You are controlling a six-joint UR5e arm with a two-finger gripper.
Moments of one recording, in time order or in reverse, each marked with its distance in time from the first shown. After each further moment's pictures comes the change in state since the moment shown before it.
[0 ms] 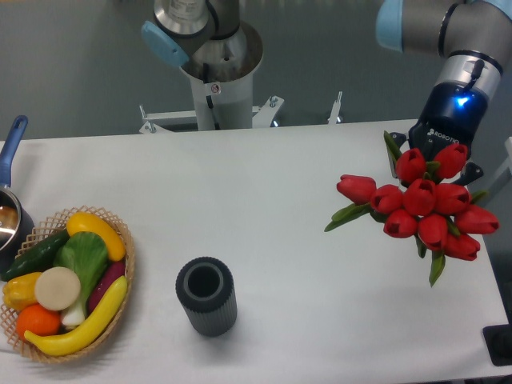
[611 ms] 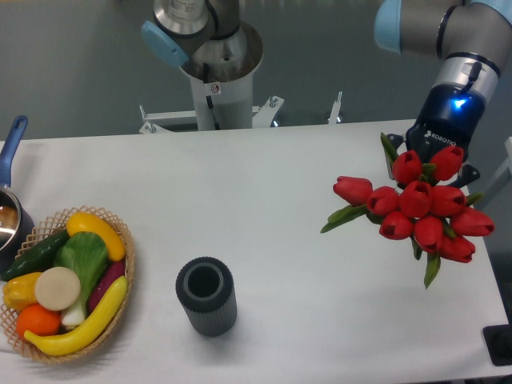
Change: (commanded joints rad) arm -0.011 0.000 -0.005 0.000 0.000 0.002
